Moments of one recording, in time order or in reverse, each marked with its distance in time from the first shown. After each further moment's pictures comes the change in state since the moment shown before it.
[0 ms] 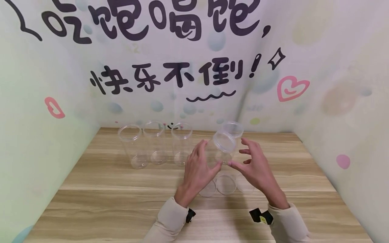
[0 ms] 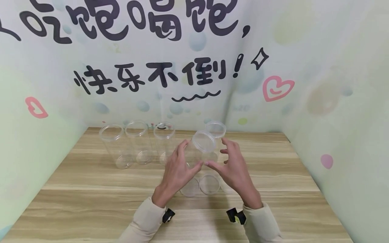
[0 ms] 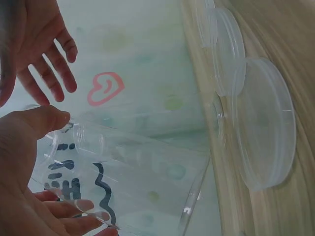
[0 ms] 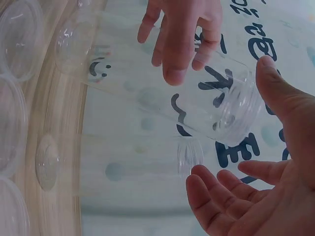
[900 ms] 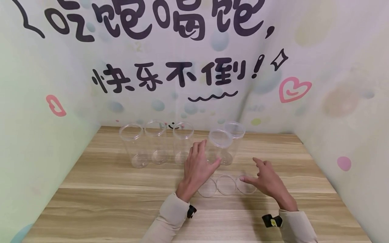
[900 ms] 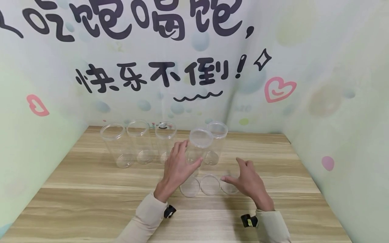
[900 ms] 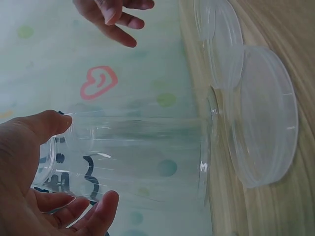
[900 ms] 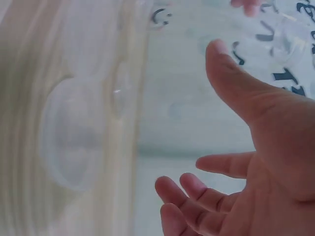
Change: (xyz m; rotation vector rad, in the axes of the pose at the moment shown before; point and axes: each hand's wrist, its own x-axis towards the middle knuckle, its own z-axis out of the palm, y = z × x) left_hand 0.007 -0.009 0.004 0.049 -0.013 -0.114; right_hand -0.021 0.074 -0.003 -0.293 -0.262 0.240
